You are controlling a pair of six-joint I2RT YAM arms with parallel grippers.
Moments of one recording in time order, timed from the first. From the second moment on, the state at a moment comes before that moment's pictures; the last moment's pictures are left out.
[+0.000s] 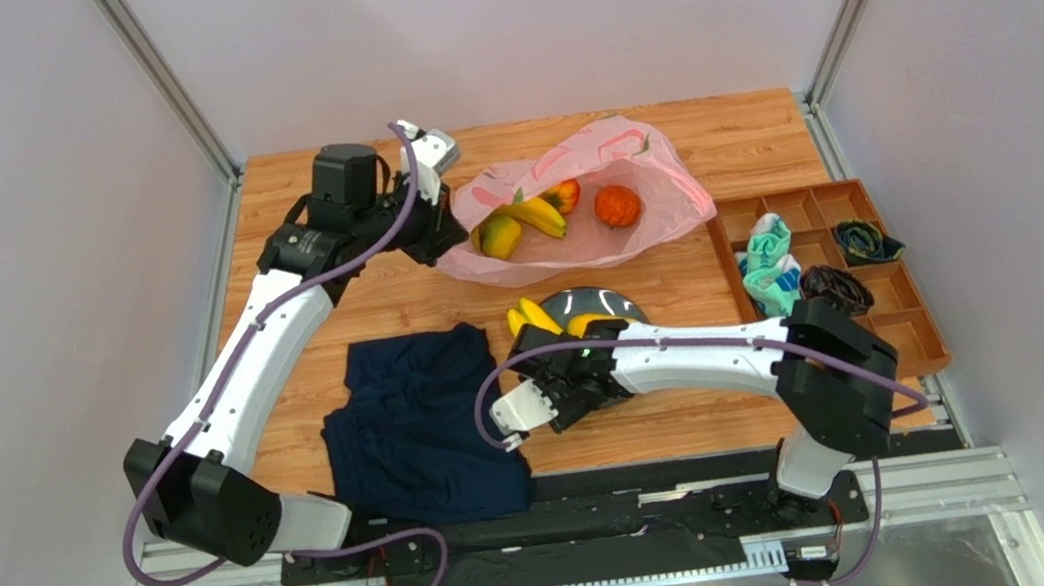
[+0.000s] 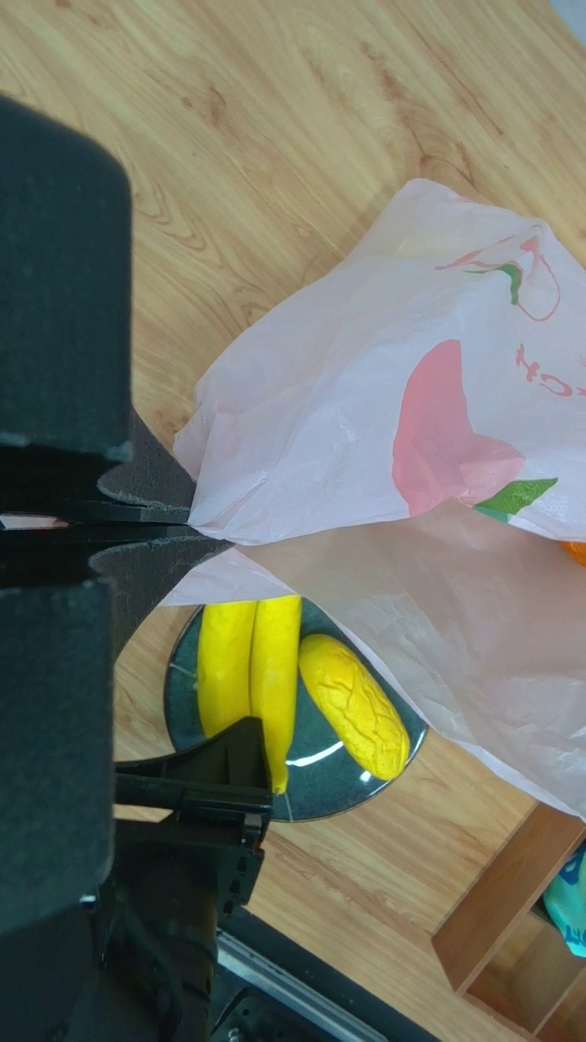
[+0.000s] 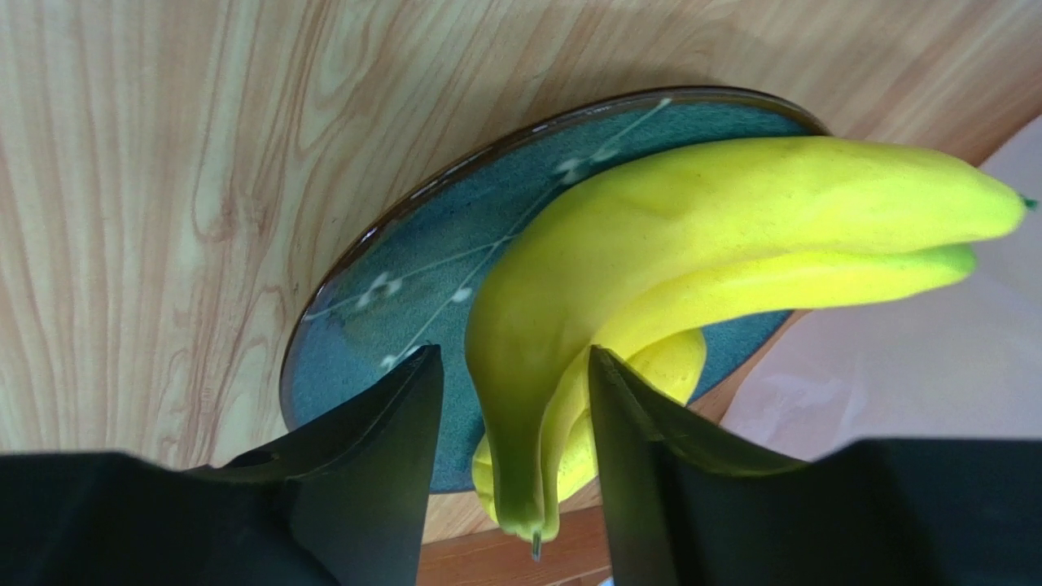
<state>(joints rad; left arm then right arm) -0.40 1.39 1.40 -0.59 0.47 0.17 1.10 1.63 1.07 -0.67 0.20 -1.01</state>
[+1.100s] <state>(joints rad) -0.37 1.38 1.38 -0.61 0.47 0.17 0.88 1.30 0.85 -0.15 -0.31 -0.08</state>
